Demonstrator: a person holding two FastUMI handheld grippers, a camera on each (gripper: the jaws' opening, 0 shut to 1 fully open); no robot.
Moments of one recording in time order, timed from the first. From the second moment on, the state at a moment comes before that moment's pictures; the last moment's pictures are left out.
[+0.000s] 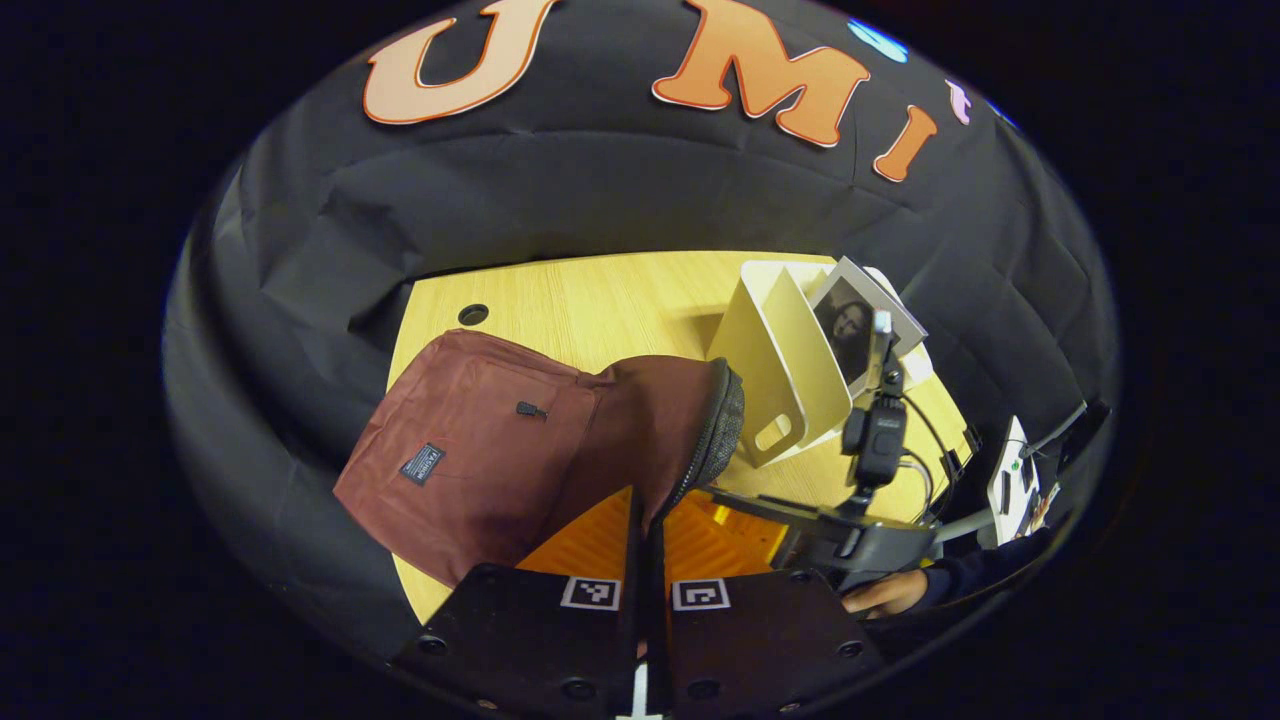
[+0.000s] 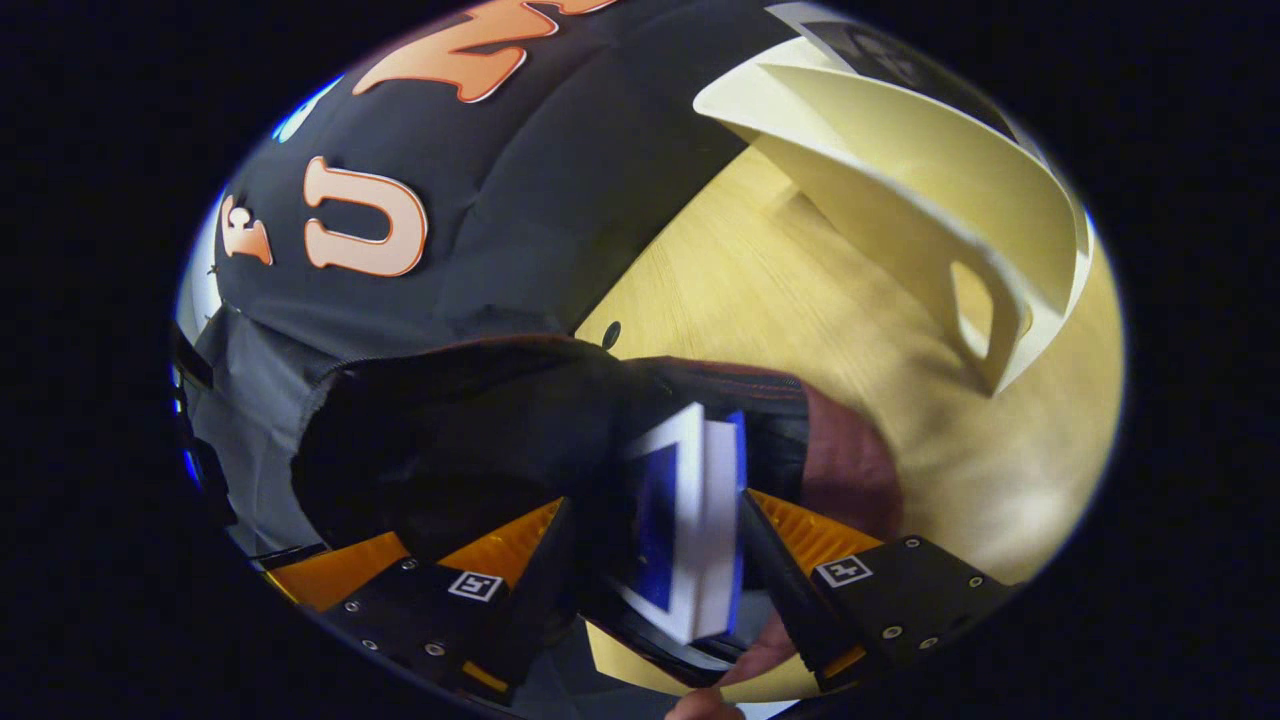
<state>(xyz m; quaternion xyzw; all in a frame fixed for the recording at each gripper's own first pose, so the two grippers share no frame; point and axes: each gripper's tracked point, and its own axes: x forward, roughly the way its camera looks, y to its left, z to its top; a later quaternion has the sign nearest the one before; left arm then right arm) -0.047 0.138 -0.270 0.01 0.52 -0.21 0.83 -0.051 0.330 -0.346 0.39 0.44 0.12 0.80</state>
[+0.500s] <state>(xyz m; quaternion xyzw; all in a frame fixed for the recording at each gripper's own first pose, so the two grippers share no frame) -0.052 0.124 -0.277 0.03 0.52 -0.22 0.82 -0.021 0.205 -0.290 0.30 0.40 0.07 0.86</state>
